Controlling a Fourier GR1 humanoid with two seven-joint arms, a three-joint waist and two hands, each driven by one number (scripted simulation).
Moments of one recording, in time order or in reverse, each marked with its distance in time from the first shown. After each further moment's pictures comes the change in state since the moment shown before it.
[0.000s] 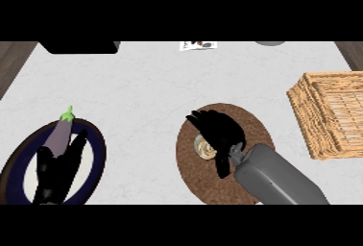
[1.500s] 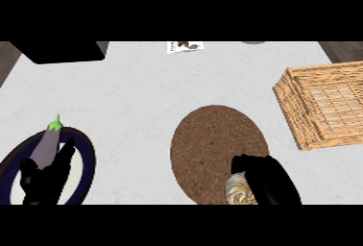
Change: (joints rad) left arm 0.087 -0.018 0.078 -0.030 -0.014 -0.020 -0.016; right arm 0.525 -0.197 -0.018 -0.494 0.256 -0.316 0.085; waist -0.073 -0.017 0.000
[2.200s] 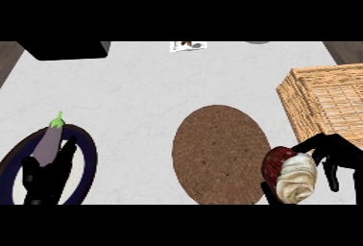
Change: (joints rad) left arm -0.013 -0.007 0.000 -0.005 -0.012 -0.010 0.005; right arm 0.078 0.088 -0.406 -0.507 -0.257 -0.160 0.139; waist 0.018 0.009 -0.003
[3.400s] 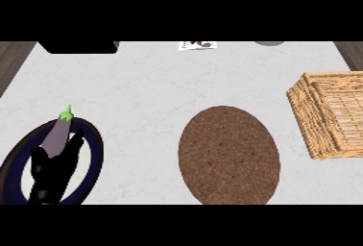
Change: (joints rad) left arm -0.056 -0.017 0.001 0.018 -0.028 -0.037 0.037; right arm -0.448 -0.345 -0.773 0.437 -0.544 0.343 0.048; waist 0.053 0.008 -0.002
